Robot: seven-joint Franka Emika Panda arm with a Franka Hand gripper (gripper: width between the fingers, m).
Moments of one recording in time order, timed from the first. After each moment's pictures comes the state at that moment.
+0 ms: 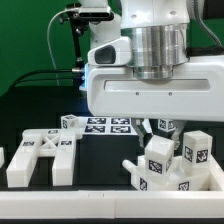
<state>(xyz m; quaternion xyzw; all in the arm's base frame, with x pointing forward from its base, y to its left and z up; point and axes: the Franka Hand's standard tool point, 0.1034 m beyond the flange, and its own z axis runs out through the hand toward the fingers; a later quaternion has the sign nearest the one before) 0.633 0.045 0.080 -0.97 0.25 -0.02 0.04</state>
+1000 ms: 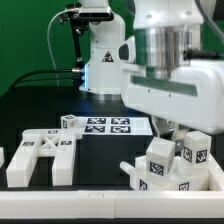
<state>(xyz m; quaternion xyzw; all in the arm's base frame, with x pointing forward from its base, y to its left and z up) 0.642 0.058 0.097 -0.88 0.47 -0.01 0.05</state>
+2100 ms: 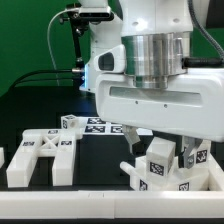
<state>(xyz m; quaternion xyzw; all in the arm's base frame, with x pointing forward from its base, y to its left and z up) 0.659 0.039 0.073 -0.93 0.37 -0.03 0.05</state>
